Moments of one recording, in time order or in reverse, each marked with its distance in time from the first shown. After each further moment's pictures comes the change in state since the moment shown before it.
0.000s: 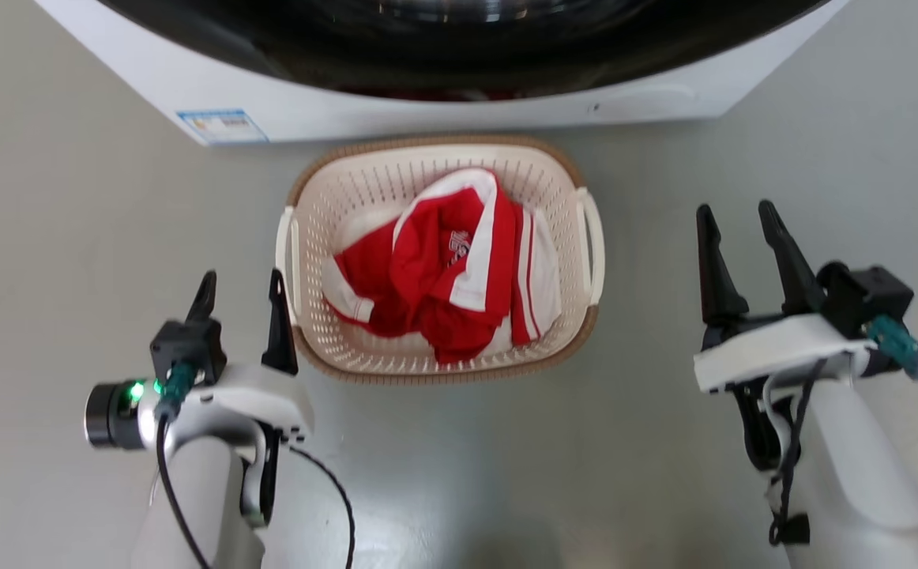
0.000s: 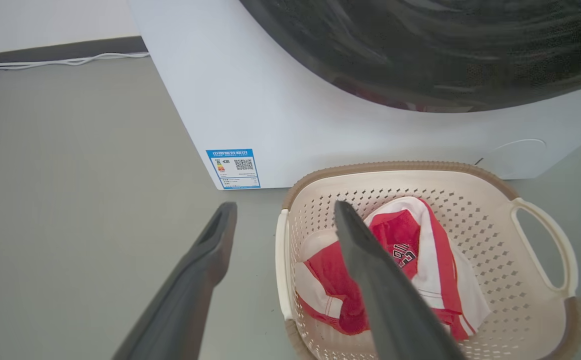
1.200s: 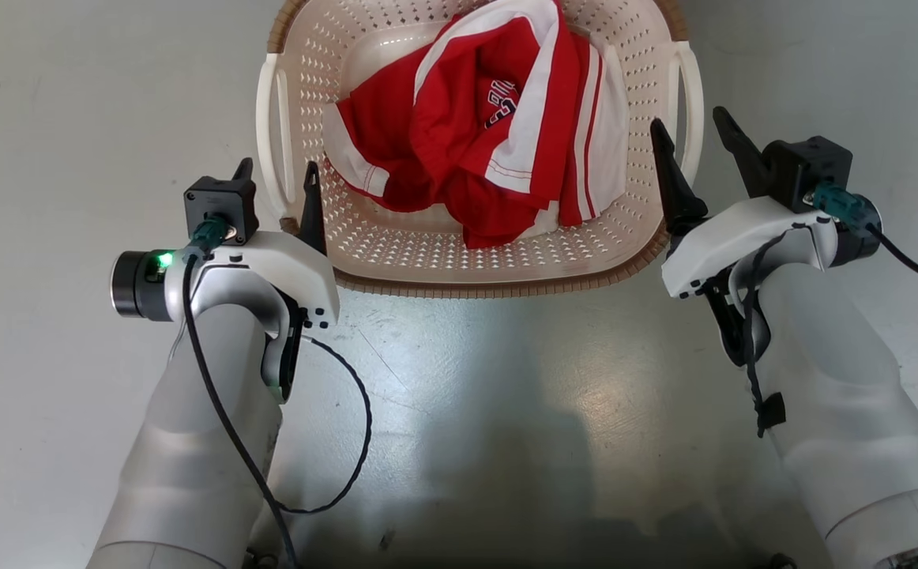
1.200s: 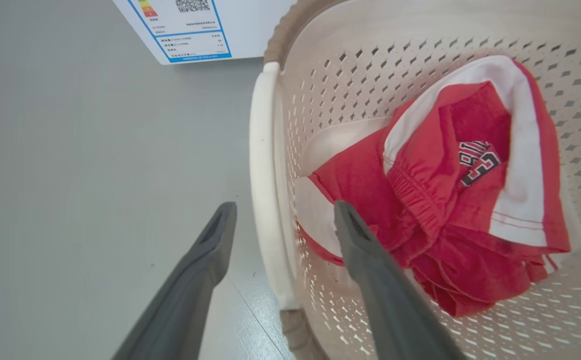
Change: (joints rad) left arm -0.406 -0.012 -0.080 0.404 -0.046 -0.037 0.000; right arm -0.380 -0.016 0.143 0.415 -0.011 0.001 0.000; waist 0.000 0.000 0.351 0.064
